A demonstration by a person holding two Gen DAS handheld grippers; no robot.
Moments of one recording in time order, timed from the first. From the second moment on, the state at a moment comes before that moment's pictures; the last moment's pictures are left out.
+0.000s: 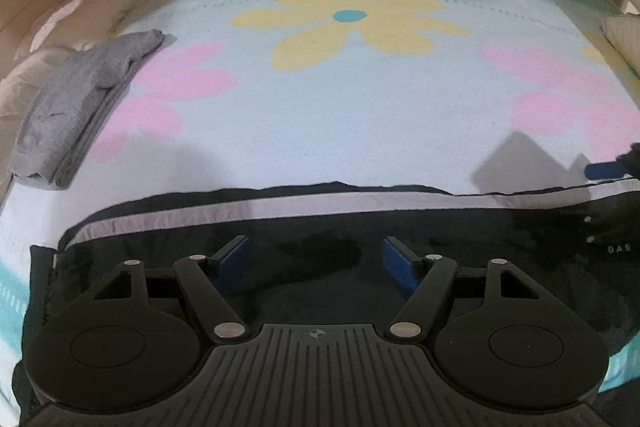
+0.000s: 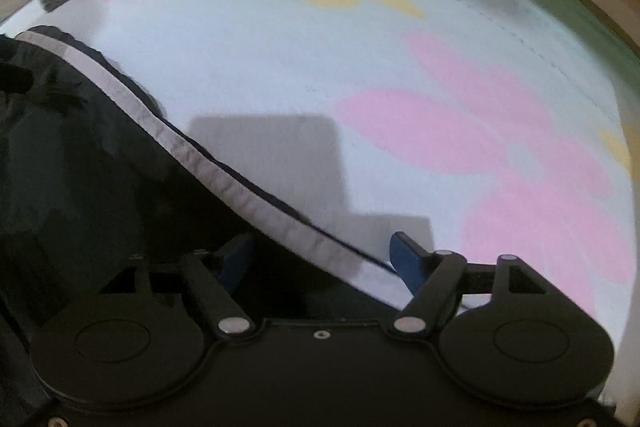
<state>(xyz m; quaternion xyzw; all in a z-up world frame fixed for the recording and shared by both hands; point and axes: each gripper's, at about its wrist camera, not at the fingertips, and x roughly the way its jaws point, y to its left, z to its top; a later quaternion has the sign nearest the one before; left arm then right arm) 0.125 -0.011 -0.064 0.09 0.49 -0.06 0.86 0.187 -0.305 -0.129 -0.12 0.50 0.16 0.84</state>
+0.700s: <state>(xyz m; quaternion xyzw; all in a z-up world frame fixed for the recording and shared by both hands) 0.101 0.001 -0.032 0.06 0.49 -0.06 0.87 0.102 -0.287 -0.059 -0.13 0.44 0.17 0.87</state>
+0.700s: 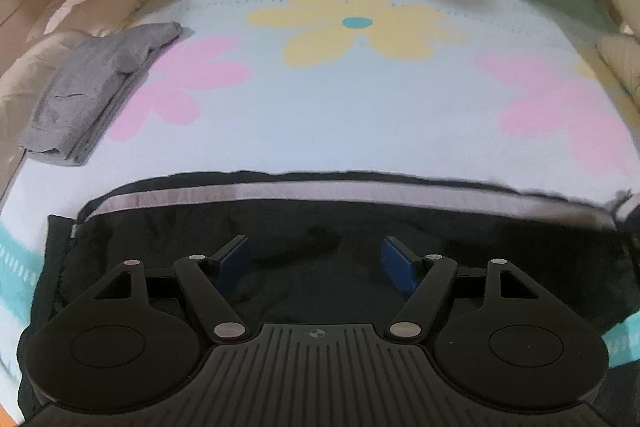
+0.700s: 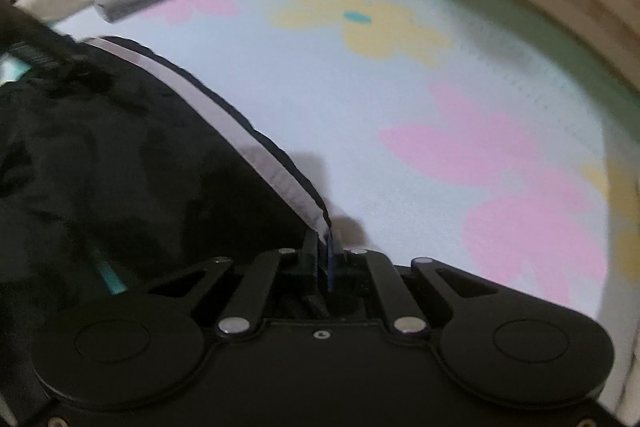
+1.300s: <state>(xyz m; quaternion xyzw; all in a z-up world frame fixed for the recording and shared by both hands) 0.090 -0.009 -0.035 -0.01 0.51 -0.10 0.86 -0.014 -0.237 -0.057 -0.14 0.43 0.12 0.88</state>
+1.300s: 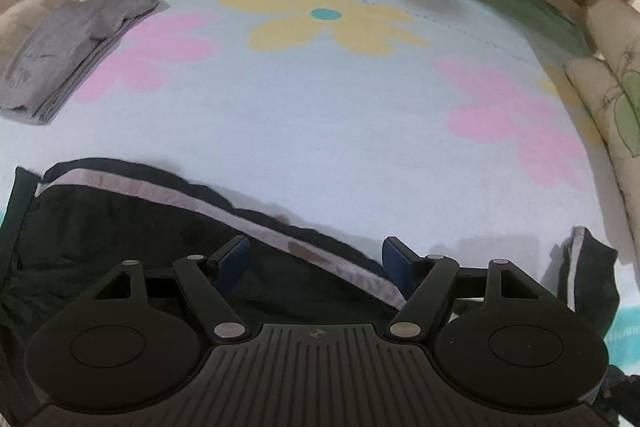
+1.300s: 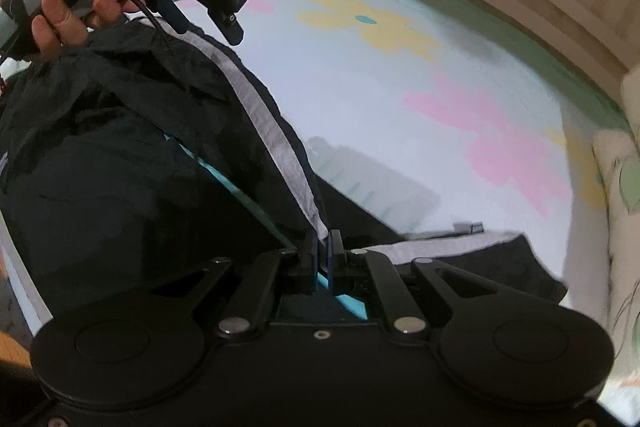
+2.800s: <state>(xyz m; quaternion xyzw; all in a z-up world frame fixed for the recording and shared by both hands) -0.049 0.044 -0.035 -0.05 0.49 -0.06 0.87 -0.088 -0.255 -0.045 -0.07 0.43 0.12 0.89</state>
